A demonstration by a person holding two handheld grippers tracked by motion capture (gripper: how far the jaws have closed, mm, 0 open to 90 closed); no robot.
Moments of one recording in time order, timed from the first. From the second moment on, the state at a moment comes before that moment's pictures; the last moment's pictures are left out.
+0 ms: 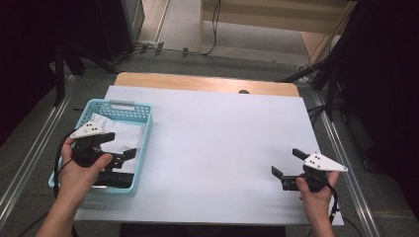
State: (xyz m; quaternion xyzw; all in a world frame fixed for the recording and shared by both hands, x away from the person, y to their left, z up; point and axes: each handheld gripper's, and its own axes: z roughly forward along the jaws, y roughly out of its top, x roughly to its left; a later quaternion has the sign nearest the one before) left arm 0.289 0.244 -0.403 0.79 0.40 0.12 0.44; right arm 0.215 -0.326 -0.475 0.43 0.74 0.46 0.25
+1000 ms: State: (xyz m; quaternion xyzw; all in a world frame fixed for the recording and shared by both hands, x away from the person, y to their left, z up) left arm 0.234 0.203 -0.421 0.77 0.33 0.20 0.51; right arm 0.212 -0.325 -0.482 0.43 0.73 0.48 0.23
